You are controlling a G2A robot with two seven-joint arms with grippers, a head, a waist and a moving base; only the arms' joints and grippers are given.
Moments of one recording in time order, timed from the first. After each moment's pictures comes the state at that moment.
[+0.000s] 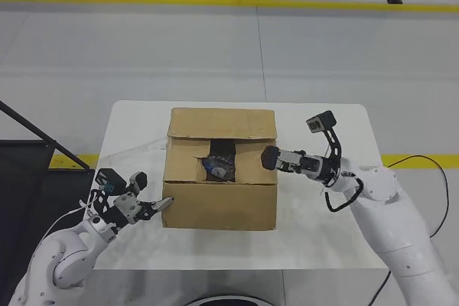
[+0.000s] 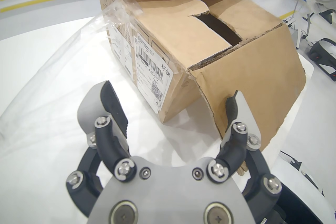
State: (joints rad) left arm 1.67 -1.13 -1.71 -1.87 0.93 -0.63 -0.25; right arm -0.83 -1.07 1.09 -1.38 0.59 -0.40 1.06
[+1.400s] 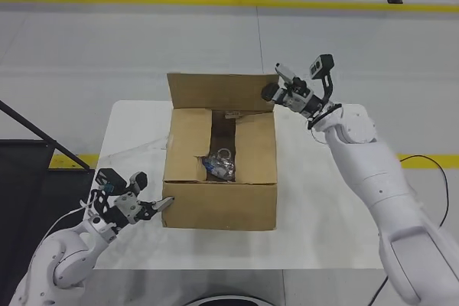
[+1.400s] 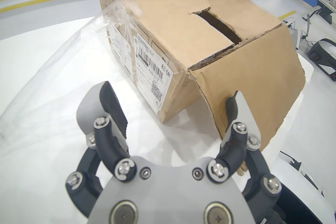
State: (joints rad) left arm 1.68 -1.13 -1.71 -1.87 0.90 -0.64 -0.25; right arm -0.31 -1.33 0.83 -0.61 0.73 -0.51 0.83
